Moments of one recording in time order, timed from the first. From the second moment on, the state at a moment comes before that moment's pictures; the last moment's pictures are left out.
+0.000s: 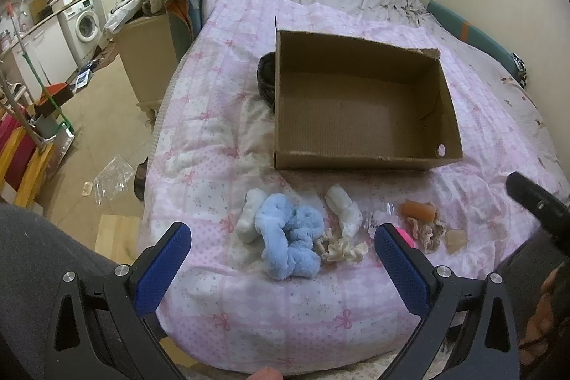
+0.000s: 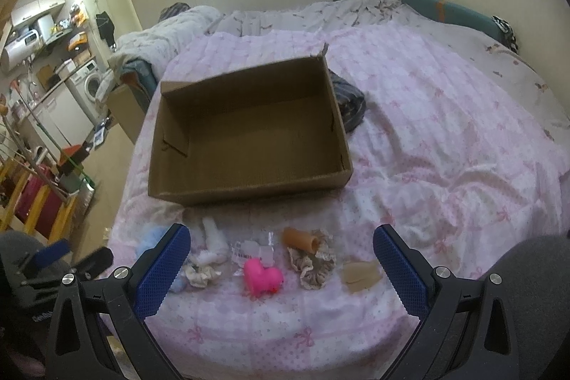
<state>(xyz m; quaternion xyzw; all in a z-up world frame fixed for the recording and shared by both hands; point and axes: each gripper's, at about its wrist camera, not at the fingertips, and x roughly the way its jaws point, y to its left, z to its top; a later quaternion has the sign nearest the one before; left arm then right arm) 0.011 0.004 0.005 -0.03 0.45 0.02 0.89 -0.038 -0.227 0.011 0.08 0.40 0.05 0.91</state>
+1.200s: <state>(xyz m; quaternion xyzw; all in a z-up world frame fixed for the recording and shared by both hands) 0.126 0.044 -0.113 -0.12 0.68 0.00 0.73 0.052 -0.261 -0.068 0.14 0.55 0.04 0.82</state>
